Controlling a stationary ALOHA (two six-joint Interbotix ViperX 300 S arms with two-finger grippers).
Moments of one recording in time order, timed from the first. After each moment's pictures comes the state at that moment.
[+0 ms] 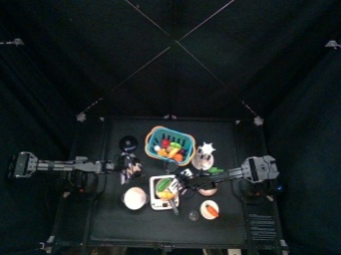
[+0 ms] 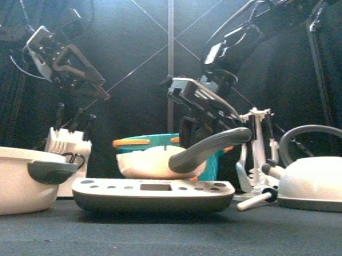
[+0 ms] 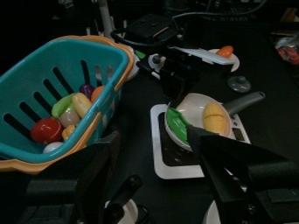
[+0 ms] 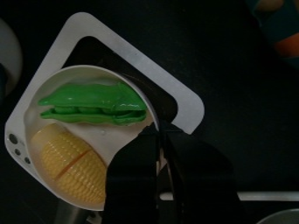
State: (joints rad) left arm 0.11 -0.64 1.09 0.04 -0.08 0.01; right arm 0.05 0.16 0.41 -0.48 0.56 1.24
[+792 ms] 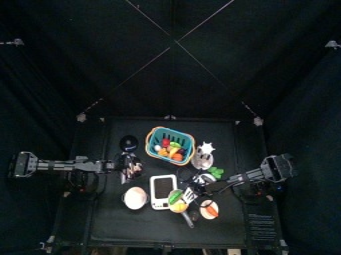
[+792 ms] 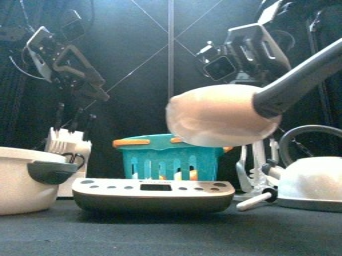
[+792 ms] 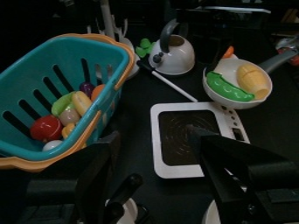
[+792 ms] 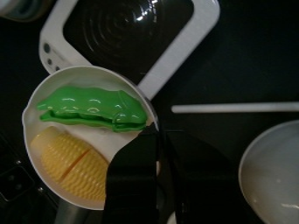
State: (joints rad) left arm 0.12 -0.64 1.09 0.04 -0.08 0.01; right arm 0.22 -0.17 0.72 -0.29 0.55 1.25
